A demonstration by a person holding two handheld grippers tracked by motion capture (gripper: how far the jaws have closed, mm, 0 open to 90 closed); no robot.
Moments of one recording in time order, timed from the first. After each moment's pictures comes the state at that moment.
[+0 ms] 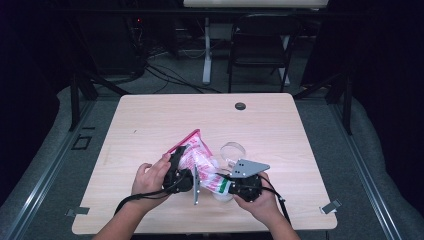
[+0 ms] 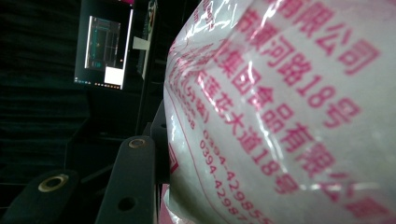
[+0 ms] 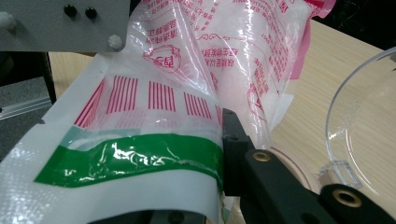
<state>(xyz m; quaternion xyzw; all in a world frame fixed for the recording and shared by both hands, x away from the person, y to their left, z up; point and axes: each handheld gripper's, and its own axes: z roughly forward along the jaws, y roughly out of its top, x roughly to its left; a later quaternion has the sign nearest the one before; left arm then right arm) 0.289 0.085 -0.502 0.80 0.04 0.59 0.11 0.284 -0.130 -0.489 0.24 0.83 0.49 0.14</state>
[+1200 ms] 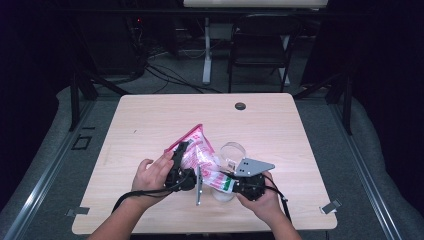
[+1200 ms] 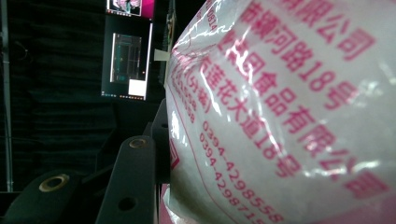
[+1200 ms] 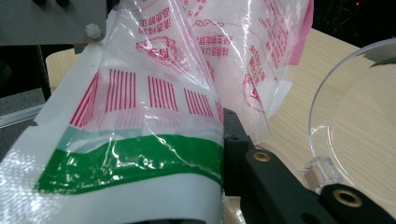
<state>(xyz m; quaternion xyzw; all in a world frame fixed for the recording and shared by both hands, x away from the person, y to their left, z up) 0.287 0.079 -0.490 0.77 0.00 0.63 0.09 0.286 -0.139 -0.489 0.24 0.82 0.50 0.15</state>
